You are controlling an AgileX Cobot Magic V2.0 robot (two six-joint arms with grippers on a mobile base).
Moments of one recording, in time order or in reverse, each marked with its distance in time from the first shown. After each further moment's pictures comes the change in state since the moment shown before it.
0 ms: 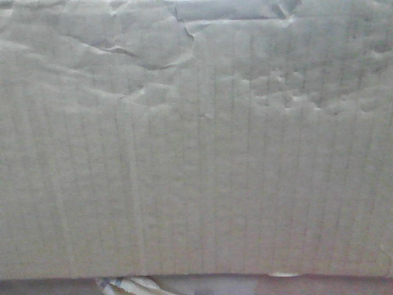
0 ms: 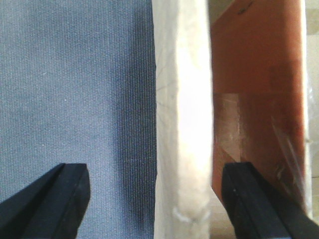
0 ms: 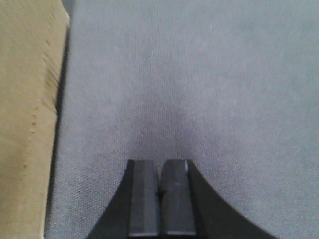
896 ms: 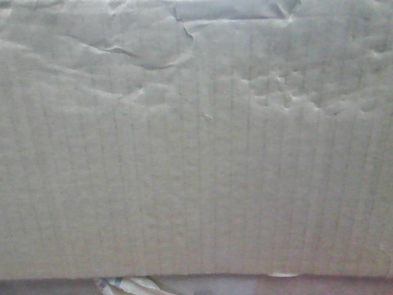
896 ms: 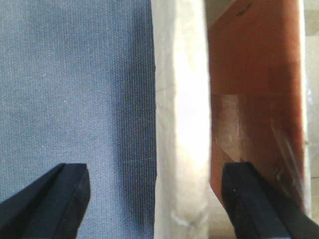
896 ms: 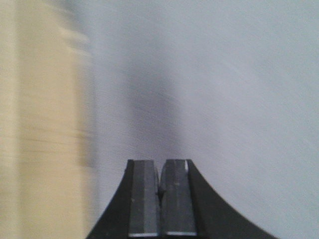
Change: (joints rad) left arm 0.000 0.000 0.000 0.002 0.000 0.000; right arm 0.259 0.583 -0.631 -0.130 0.206 0.227
